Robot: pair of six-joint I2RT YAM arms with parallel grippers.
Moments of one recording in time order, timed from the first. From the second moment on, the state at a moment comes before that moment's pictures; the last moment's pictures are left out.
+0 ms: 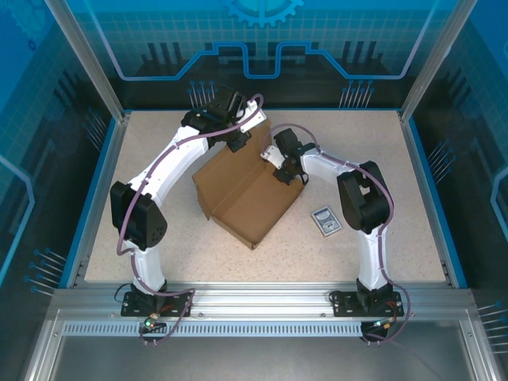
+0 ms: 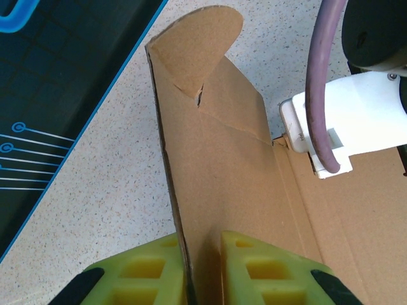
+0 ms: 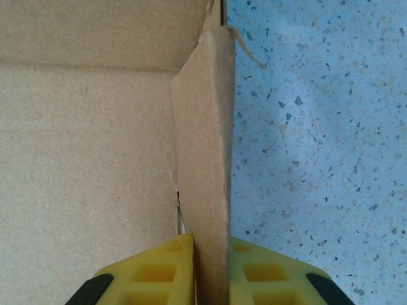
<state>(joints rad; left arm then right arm) -0.44 1.90 1.91 -0.86 -0.03 0.52 0.47 2.11 1.53 -0.55 0.08 -0.47</state>
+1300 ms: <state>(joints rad) -0.44 1.39 1.45 -0.51 -0.04 0.13 0.44 1.97 1.36 -0.57 0.11 -0.20</state>
